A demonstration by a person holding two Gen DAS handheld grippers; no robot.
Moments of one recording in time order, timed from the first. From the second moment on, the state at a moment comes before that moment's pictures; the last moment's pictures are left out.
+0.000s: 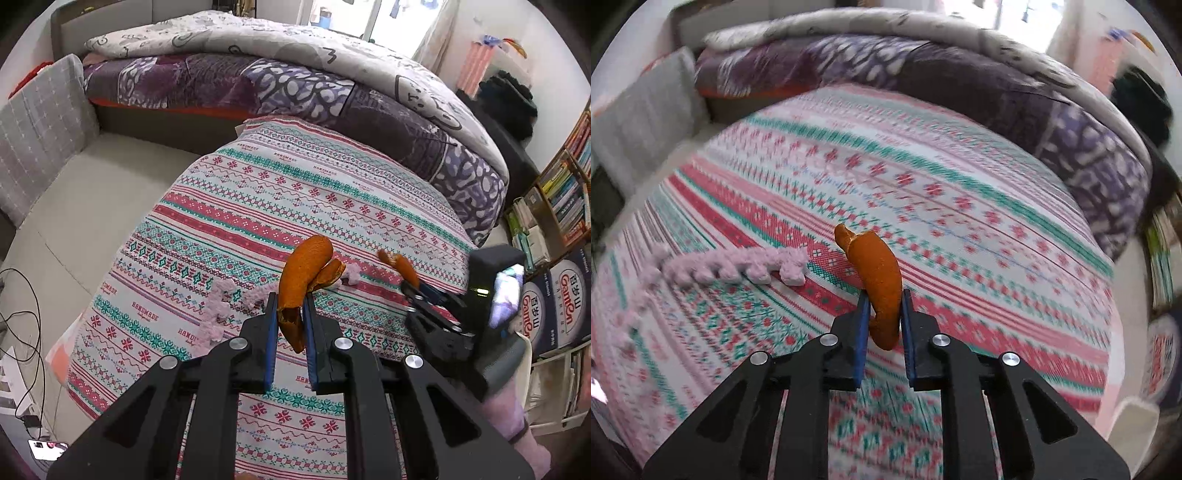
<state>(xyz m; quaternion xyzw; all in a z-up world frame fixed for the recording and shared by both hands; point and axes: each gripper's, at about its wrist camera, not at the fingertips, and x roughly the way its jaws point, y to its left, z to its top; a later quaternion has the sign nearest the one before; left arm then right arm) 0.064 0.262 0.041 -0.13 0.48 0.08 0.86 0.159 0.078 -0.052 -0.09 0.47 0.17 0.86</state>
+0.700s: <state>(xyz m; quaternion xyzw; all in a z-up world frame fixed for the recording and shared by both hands) 0.058 0.207 0.033 -0.09 0.49 0.04 0.87 0.086 -0.013 -0.025 0.04 0.48 0.08 0.88</state>
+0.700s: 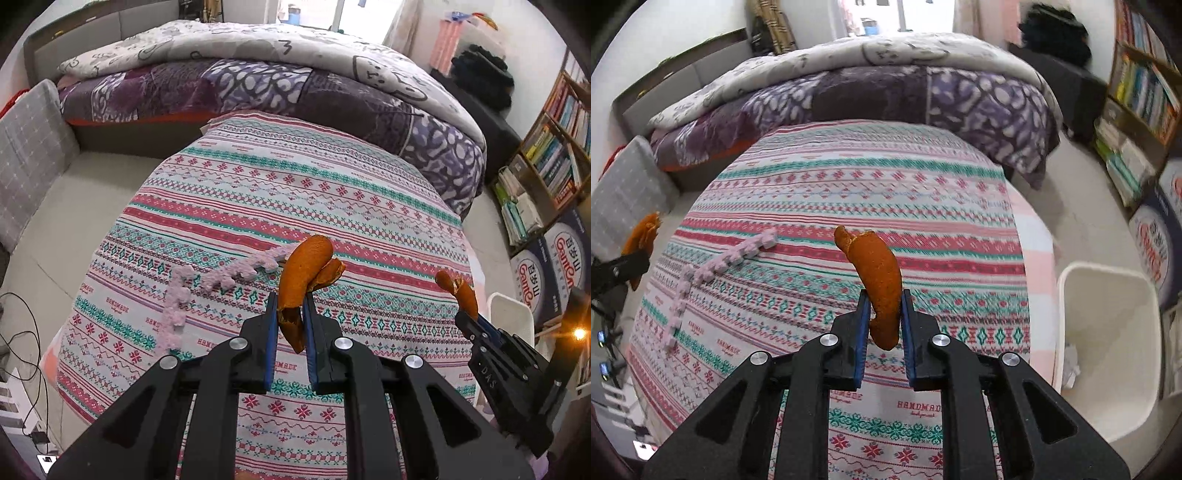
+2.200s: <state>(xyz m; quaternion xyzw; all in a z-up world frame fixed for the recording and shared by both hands) 0.073 0.144 0.025 -0.06 0.49 0.01 0.87 0.081 -0.104 -0.006 0.10 0.44 -0.01 0.89</state>
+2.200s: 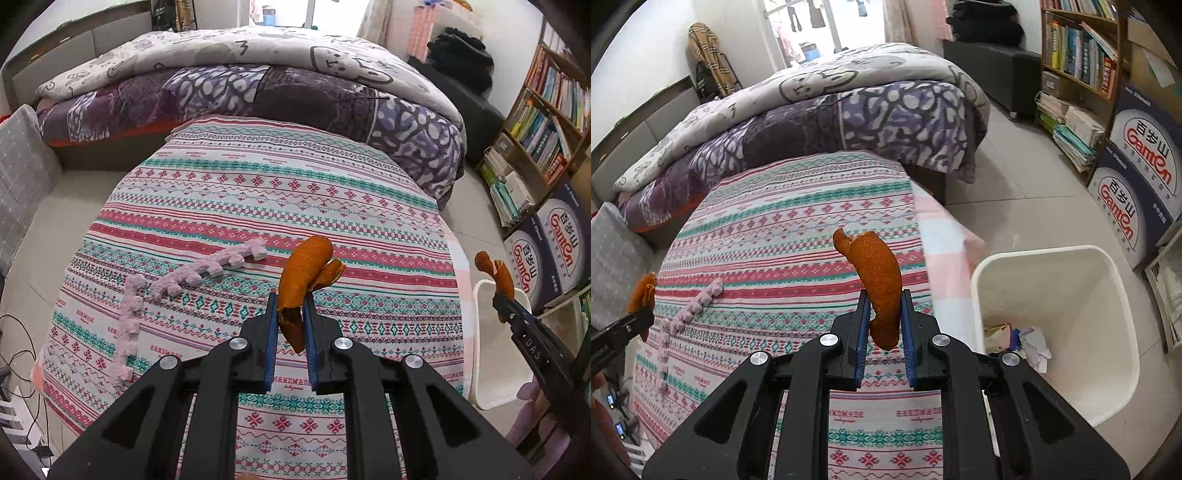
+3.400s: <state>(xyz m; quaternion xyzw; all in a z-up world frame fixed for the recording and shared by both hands) 0.065 -0.047 0.008 0.01 0.47 -0.16 0.87 0.029 -0.307 -0.026 0.24 0.44 -0.26 0.83</state>
